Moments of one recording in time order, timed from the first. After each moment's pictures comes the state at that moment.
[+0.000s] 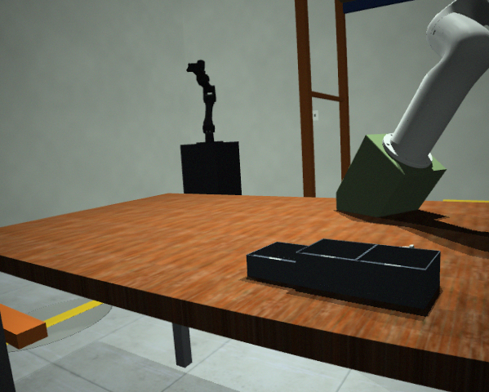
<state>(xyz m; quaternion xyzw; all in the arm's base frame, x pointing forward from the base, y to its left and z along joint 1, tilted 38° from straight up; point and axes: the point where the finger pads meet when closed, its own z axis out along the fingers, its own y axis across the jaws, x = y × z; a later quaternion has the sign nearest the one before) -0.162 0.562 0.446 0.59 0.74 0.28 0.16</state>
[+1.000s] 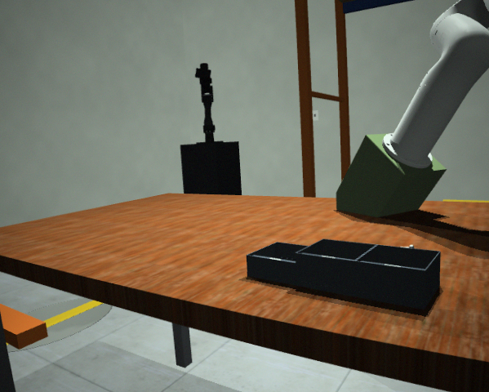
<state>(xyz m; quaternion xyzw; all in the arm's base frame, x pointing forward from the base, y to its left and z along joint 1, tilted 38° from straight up) -0.130 0.597 0.382 0.60 0.73 0.28 0.17</state>
